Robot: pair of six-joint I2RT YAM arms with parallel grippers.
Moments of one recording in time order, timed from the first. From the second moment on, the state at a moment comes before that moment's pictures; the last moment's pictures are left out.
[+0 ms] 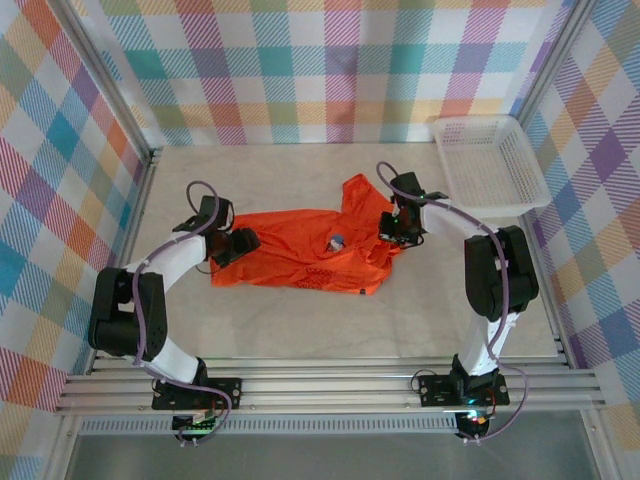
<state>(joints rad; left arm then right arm) -0.13 1.56 0.94 -0.47 0.16 -0.62 0.32 1.84 1.26 -0.63 -0.15 0.48</state>
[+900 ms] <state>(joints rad) 0.12 1.67 0.98 -0.40 0.23 -0.67 -0.01 1.27 1.39 -0.93 -0.73 0.49</state>
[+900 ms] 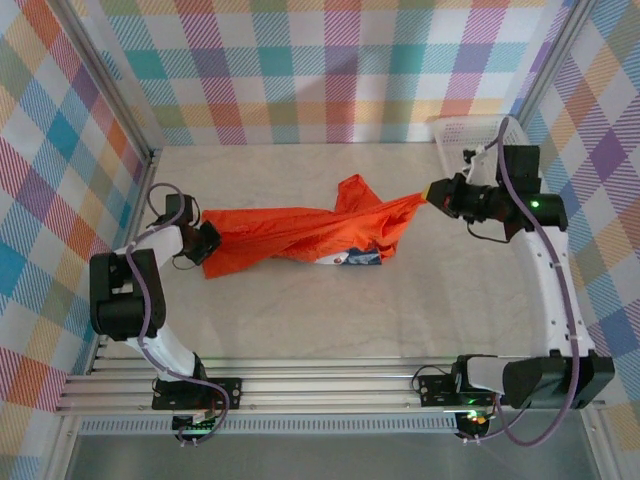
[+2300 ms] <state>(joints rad) -0.14 1.61 0.94 -0.42 0.22 -0.69 0.41 1.84 1.18 -0.65 -0.26 0.50</state>
